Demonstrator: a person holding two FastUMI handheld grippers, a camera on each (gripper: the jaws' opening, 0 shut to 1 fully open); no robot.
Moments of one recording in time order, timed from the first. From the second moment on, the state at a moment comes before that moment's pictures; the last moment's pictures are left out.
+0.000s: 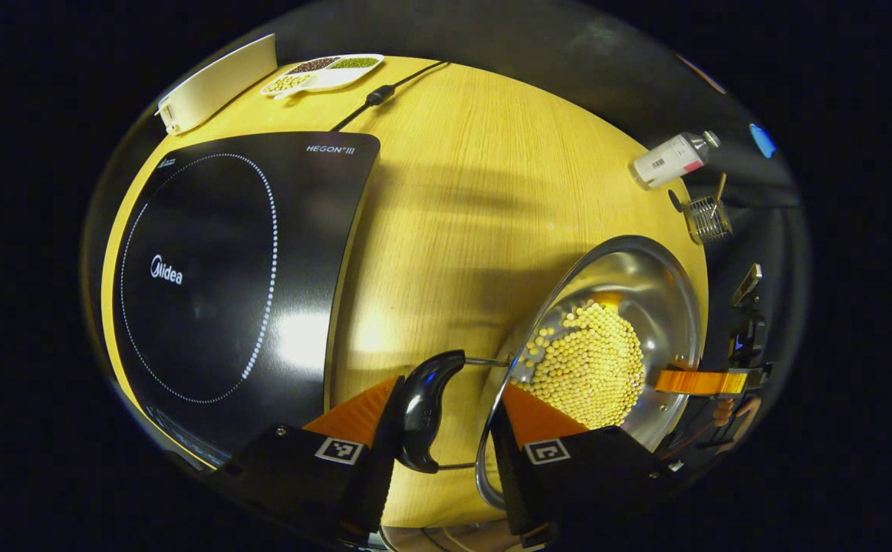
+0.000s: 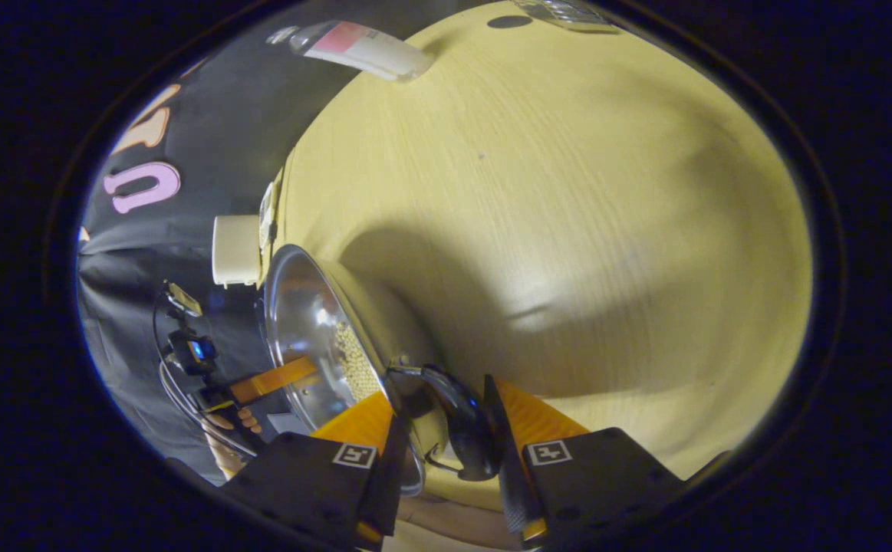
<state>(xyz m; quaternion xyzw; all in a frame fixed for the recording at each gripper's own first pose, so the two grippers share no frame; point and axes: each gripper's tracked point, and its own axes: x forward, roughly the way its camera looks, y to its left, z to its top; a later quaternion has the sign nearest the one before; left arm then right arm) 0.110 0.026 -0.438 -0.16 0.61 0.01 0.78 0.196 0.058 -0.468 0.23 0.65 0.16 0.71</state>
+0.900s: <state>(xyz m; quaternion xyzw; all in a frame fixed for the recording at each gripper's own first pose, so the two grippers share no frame) 0.012 0.044 -0.366 -0.16 0.59 0.05 0.79 0.112 0.072 -0.417 0.20 0.65 0.19 0.71</state>
